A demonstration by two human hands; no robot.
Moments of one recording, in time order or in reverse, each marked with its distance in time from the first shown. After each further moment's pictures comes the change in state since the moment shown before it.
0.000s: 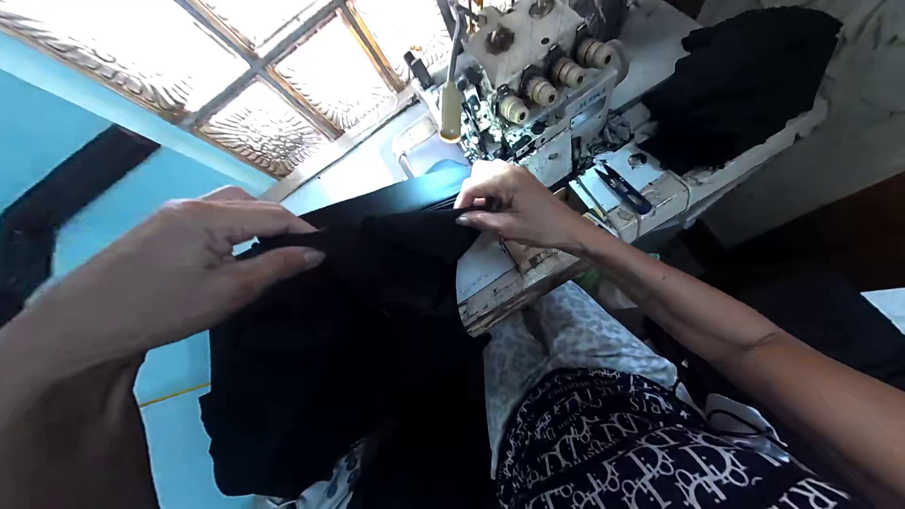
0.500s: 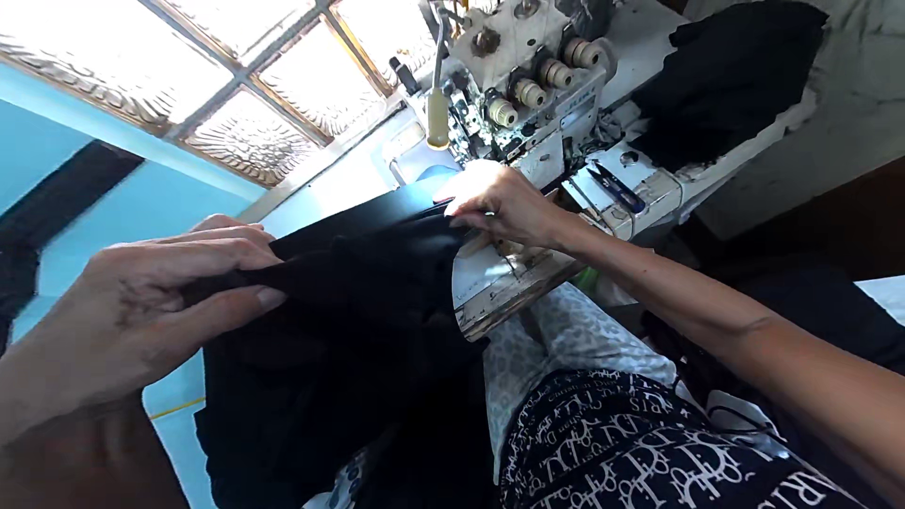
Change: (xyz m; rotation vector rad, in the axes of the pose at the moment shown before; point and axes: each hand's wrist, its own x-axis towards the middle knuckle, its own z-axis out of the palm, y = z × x) left_hand -0.014 -0.024 0.013 -0.295 0.125 0.236; right_hand 0.004 0.023 0.004 -0.183 -0.019 -0.197
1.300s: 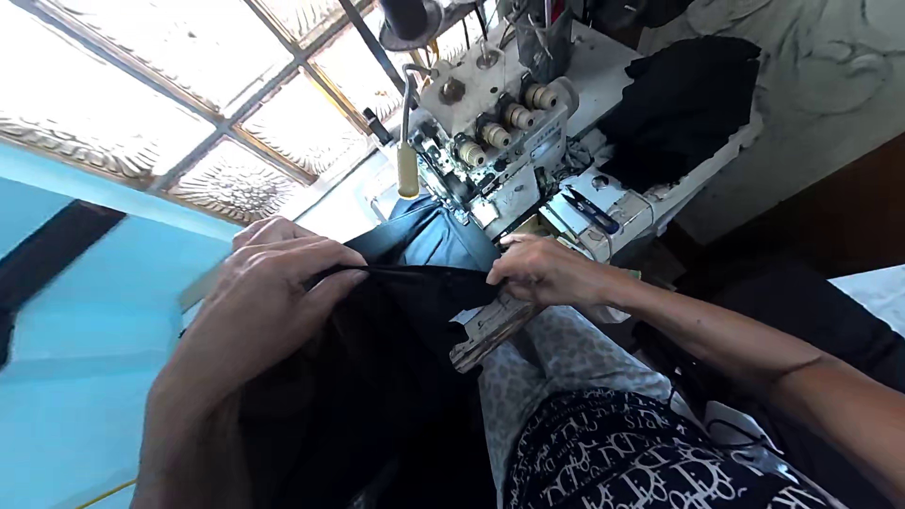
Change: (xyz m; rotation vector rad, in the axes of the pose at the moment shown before) left_hand 0.060 -0.020 0.045 0.426 0.089 0.196; right_hand -0.070 -0.027 -0.036 0.095 -0.170 0.107
